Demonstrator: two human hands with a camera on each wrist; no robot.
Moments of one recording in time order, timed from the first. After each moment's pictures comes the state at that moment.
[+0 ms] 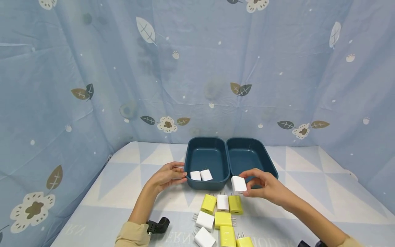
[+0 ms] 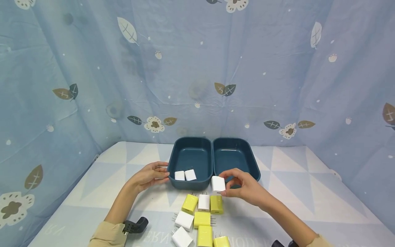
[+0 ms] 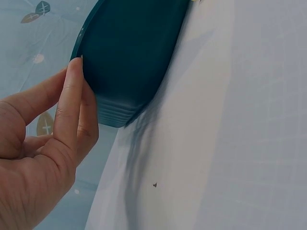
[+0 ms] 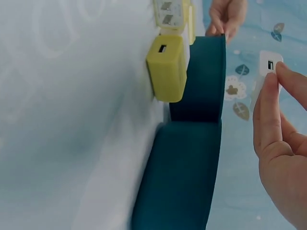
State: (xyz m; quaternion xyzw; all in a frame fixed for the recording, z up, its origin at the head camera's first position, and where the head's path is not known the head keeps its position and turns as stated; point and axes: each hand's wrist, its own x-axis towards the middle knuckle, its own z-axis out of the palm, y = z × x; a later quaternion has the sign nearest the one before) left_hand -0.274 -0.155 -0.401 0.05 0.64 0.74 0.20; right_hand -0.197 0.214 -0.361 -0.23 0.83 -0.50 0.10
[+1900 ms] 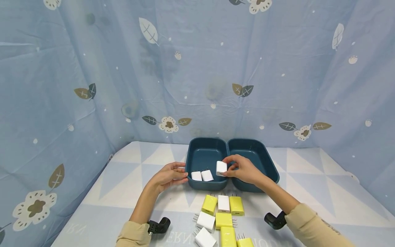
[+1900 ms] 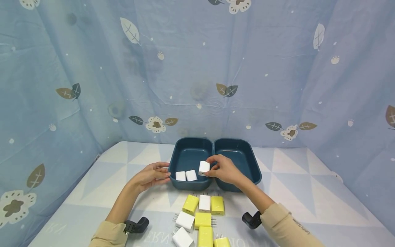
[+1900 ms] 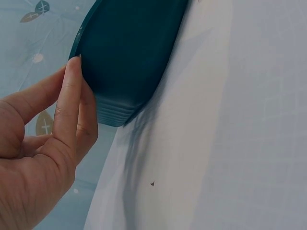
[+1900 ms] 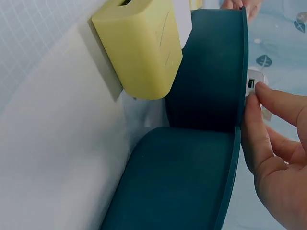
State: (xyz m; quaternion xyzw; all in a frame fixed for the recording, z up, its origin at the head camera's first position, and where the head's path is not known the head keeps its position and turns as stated) left_hand -0.273 -0.155 -0.400 0.04 0.64 0.74 0.20; right_hand -0.269 0.157 -0.371 -0.19 0.90 -0.40 0.02
